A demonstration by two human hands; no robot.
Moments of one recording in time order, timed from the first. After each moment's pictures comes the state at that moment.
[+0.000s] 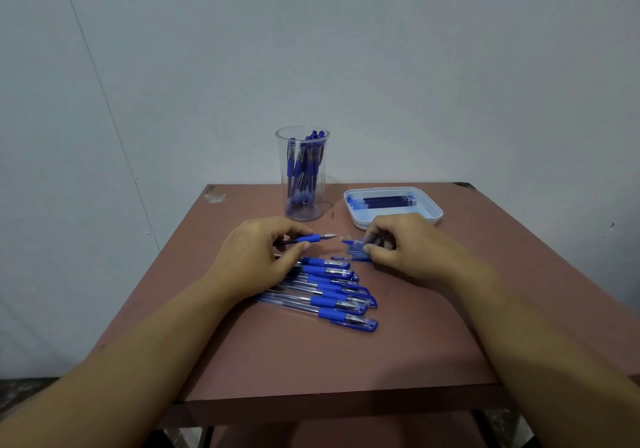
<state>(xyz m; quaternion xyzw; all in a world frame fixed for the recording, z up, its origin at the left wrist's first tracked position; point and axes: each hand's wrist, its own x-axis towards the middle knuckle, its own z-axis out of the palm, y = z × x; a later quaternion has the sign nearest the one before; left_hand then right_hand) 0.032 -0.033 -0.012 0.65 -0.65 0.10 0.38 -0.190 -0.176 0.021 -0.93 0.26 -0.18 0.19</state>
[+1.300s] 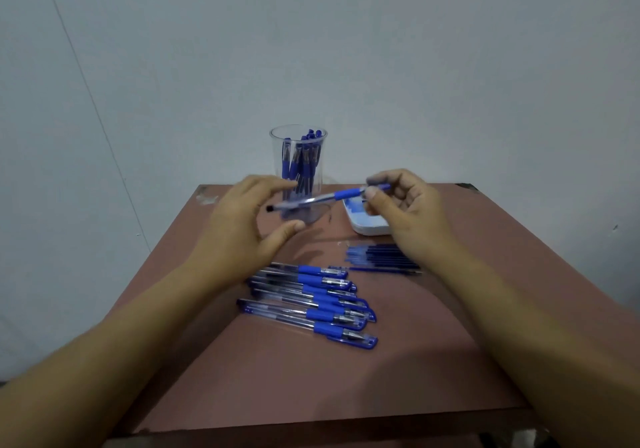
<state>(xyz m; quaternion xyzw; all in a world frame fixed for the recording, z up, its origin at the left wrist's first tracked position) 0.039 -0.040 0.019 0.63 -0.64 0.18 0.40 -0.163 -0.173 0.036 -0.72 0.18 -0.46 0.49</state>
